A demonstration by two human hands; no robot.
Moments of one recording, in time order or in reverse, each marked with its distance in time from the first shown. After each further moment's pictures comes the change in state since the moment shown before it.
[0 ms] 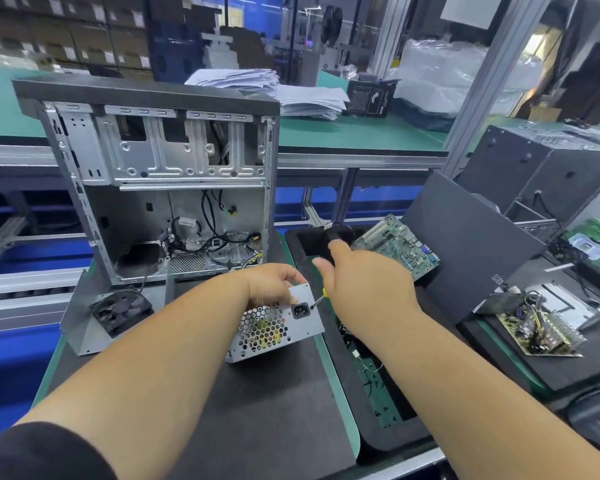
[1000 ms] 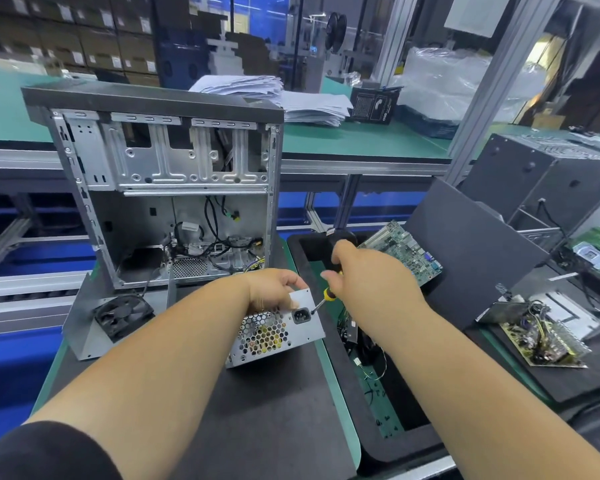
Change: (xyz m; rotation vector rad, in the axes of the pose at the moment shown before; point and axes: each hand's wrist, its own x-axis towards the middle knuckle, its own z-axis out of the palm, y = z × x) left_hand 0.003 0.000 -0.005 -0.010 -0.025 -0.006; right_hand 0.016 0.011 -0.003 0.133 -0.060 -0.078
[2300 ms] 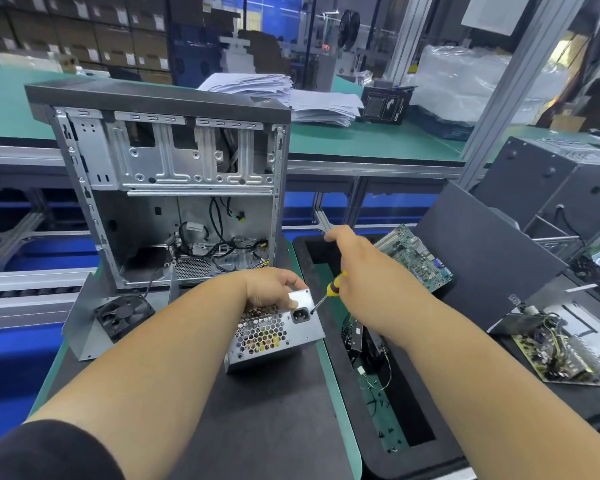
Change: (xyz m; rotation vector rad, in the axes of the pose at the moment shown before) left_hand 0.017 -0.005 -0.019 0.160 -0.021 0.023; right_hand 0.021 0.016 0.004 0.322 -0.077 -0.109
